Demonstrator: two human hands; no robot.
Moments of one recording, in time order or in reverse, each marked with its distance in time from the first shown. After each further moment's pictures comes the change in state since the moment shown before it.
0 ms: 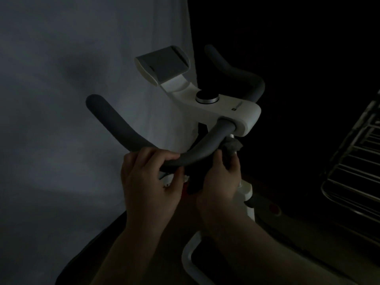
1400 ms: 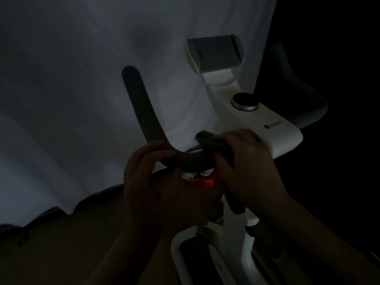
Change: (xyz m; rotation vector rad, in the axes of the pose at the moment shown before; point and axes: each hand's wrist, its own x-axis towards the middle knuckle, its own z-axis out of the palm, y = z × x) left_hand -0.024 0.023 0.037 0.012 0.334 -0.207; right_hand 0.078 -0.079 -0.016 -1.282 -1.045 -1.097
